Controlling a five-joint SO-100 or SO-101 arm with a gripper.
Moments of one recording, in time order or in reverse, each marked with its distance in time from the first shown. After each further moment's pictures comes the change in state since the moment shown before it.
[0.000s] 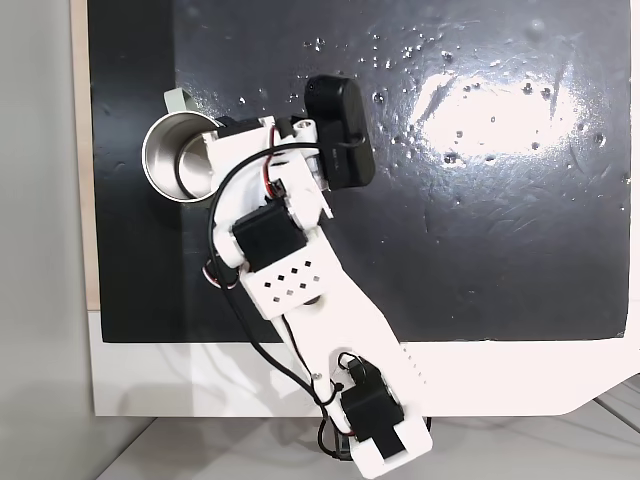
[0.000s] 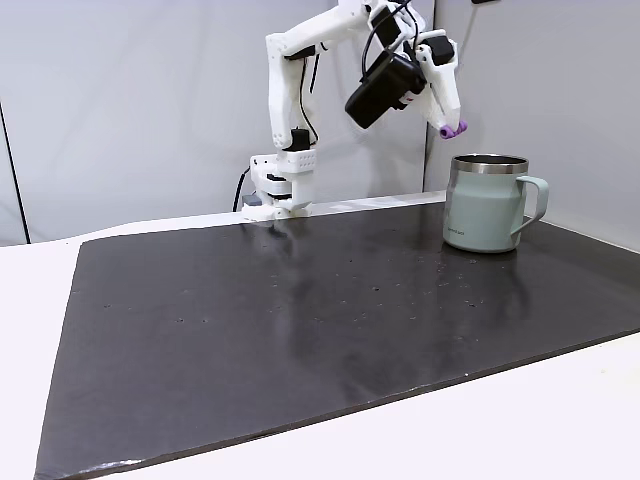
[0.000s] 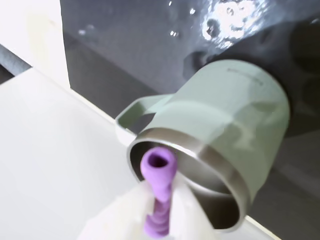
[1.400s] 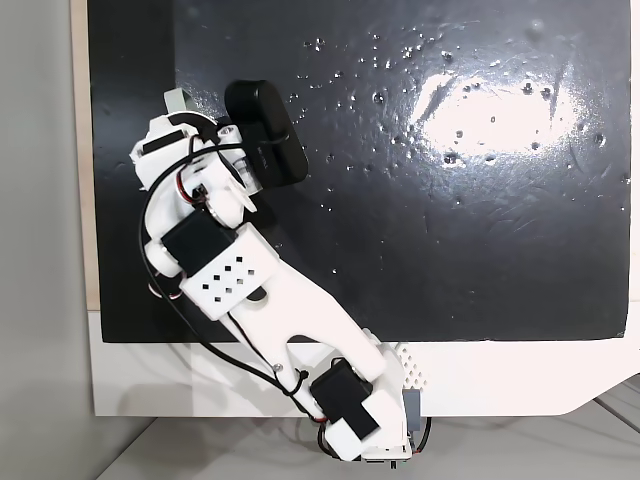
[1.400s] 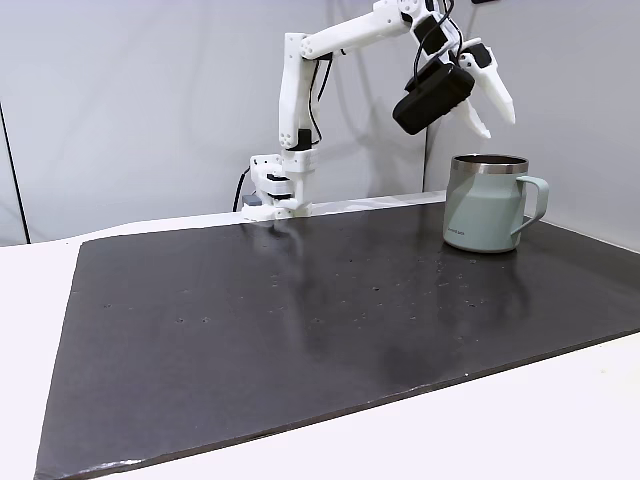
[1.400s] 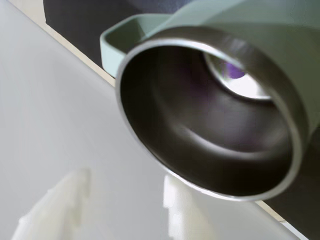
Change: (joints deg) arm -10.2 -9.1 -9.1 -1.2 3.0
